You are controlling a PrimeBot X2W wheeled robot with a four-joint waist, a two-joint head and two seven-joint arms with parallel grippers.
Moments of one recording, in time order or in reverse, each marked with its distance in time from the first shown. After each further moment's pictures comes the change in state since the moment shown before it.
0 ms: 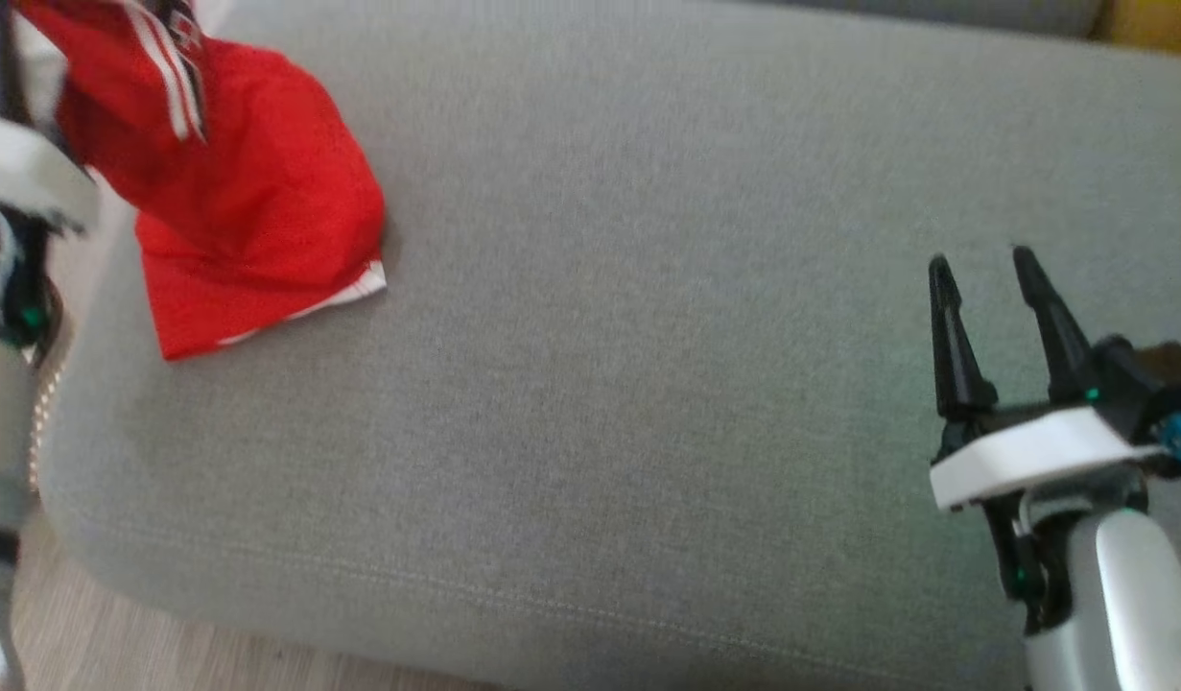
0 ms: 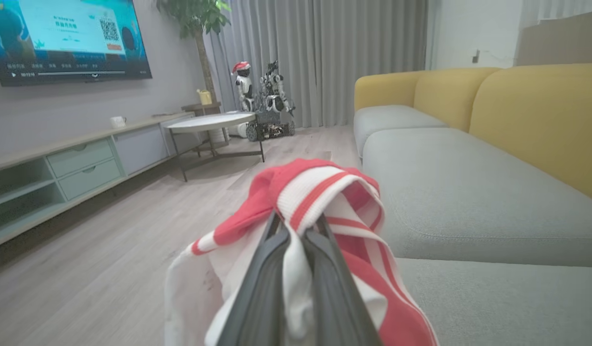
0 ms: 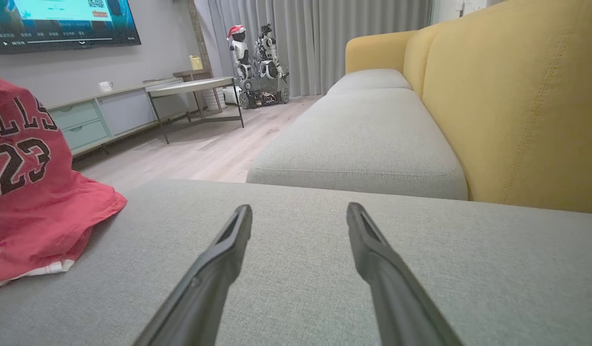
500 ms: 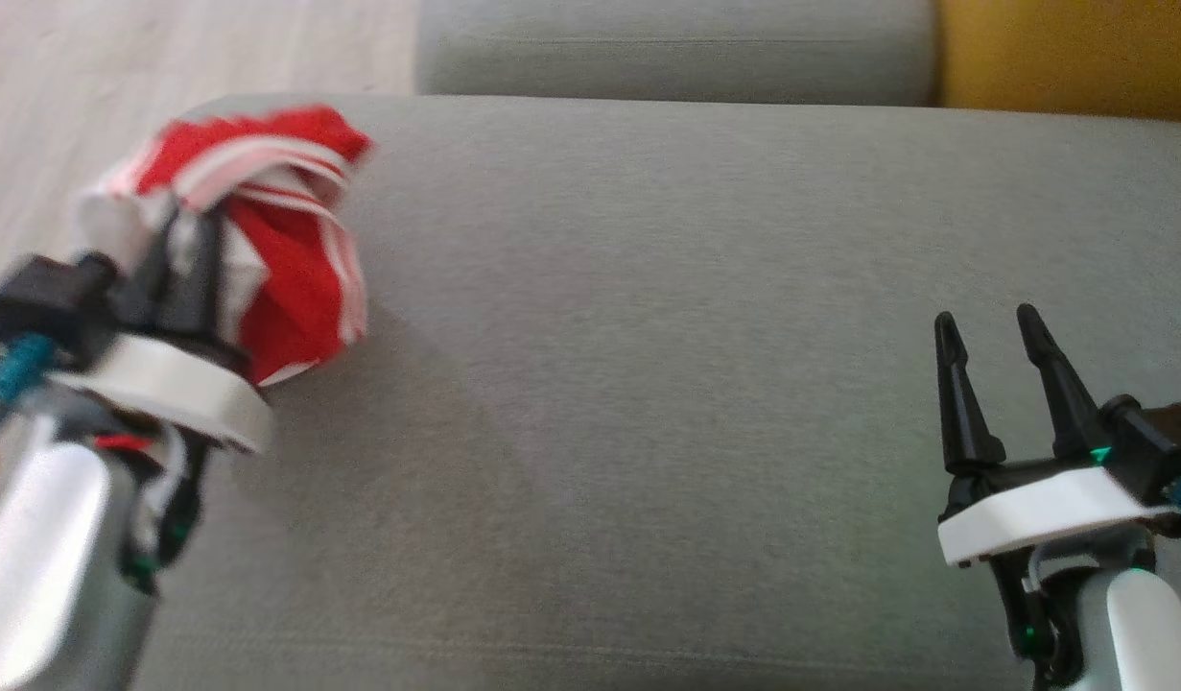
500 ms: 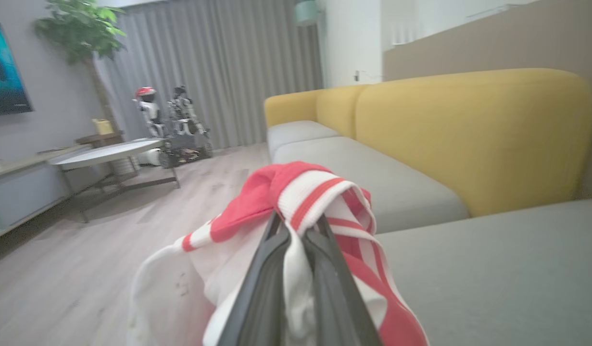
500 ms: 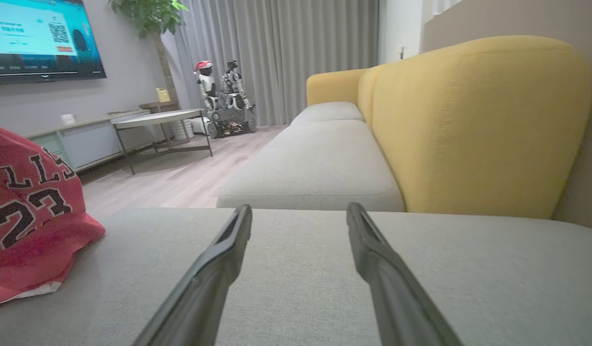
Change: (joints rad) left arm 0.486 0.042 -0.066 -0.687 0.000 0.157 0.171; right arm 0.114 0.004 -0.006 -0.063 0.028 0.000 -0.005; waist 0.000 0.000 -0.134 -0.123
